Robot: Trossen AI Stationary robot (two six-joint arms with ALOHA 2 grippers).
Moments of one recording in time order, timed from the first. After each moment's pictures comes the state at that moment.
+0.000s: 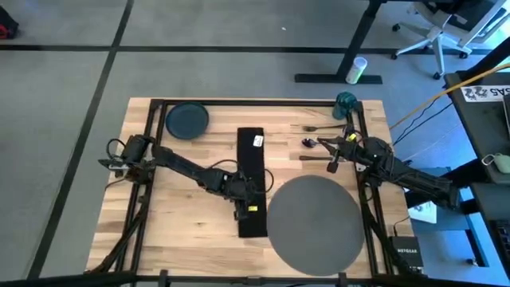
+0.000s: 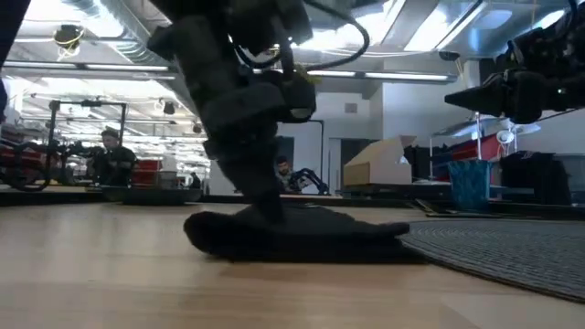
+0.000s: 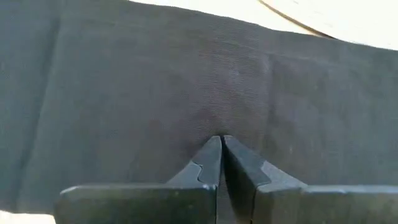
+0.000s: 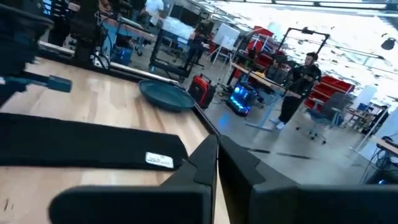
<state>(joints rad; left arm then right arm) -0.19 1.93 1.15 -0.31 -0.13 -0.35 -0.41 0.05 0.01 0.06 -0.05 -0.39</state>
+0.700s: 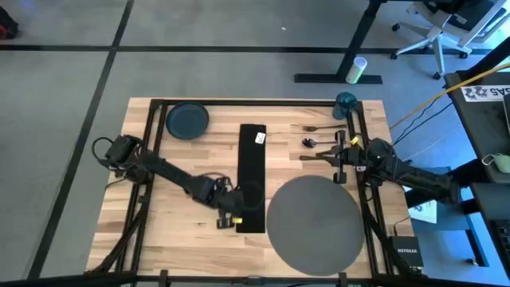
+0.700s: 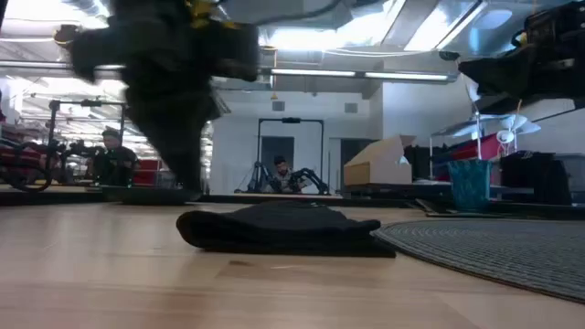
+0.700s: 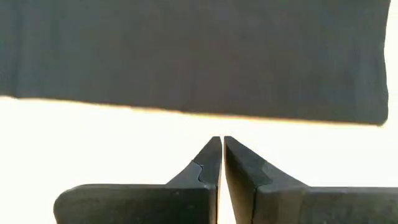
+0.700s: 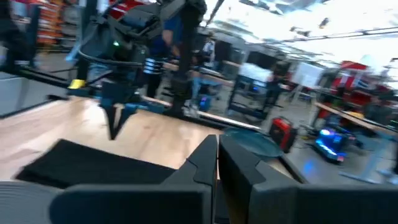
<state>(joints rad) -0.40 1.80 1.17 -0.66 -0.24 -0.43 -0.28 0.09 0.01 0.17 -0.34 -0.25</state>
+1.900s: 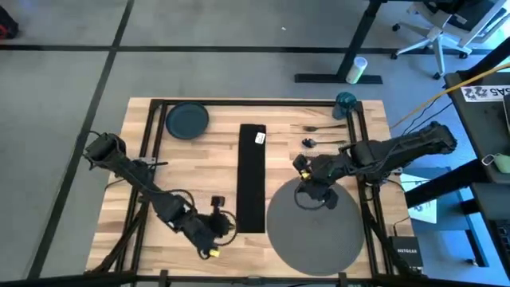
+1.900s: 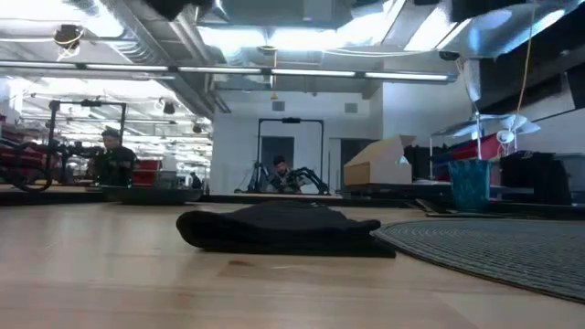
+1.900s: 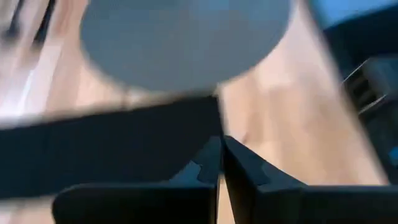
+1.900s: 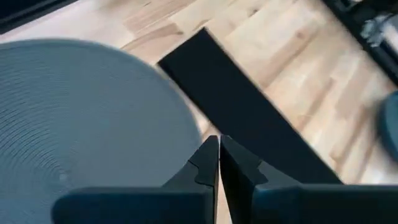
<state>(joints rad) -0.65 1.63 1.08 -0.14 -0.51 -0.22 0.29 1.20 1.04 -0.71 -0.08 -0.57</state>
